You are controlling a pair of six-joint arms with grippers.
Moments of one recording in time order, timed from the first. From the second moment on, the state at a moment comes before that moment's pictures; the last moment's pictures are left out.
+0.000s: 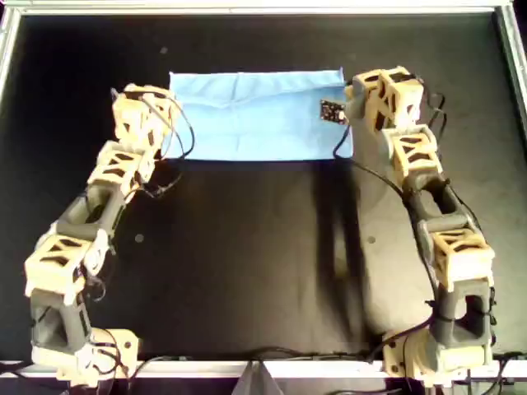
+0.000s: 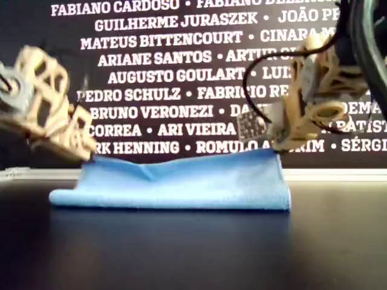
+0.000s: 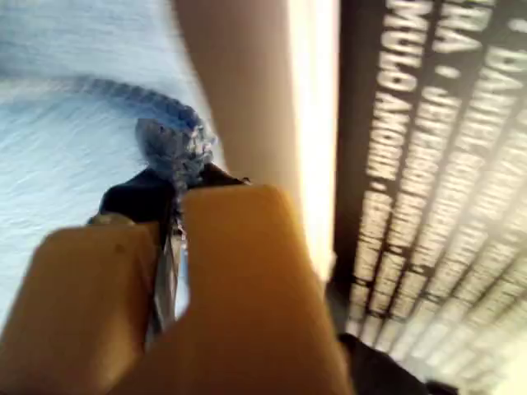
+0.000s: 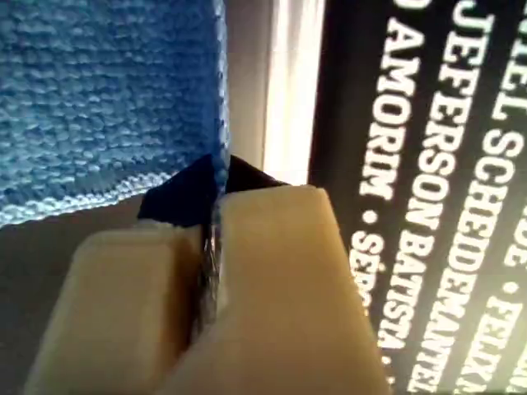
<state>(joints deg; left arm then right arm) -12.2 51.8 69.6 -1.9 2.4 7.9 10.2 39.2 48.9 12.2 -4.0 2.6</state>
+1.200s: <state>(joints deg) -12.1 47.3 63.7 -1.9 1.7 8.4 9.8 29.8 37.6 12.1 -4.0 2.6</state>
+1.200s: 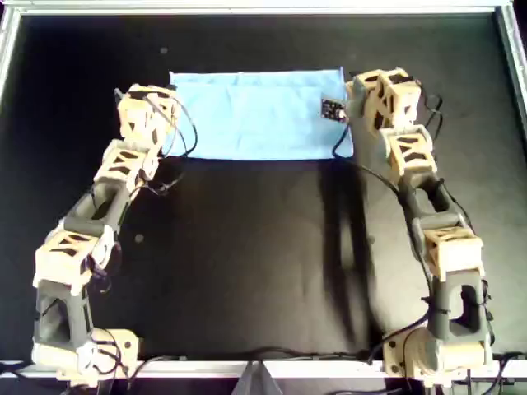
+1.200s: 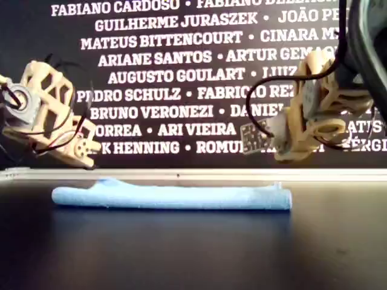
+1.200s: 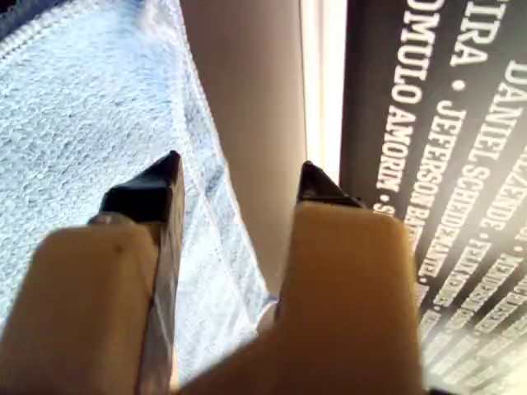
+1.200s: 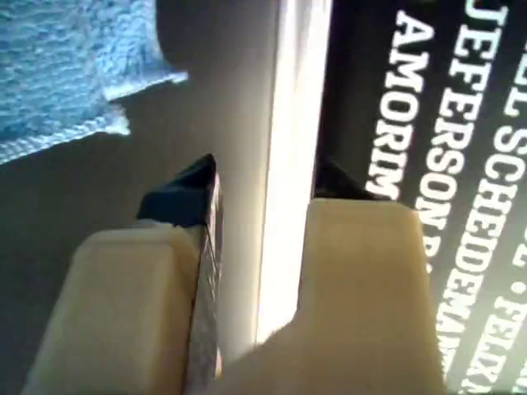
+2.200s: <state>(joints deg) -12.0 174.2 156.3 10.5 1.2 8.3 9.1 164.1 144.1 20.9 3.7 2.6</state>
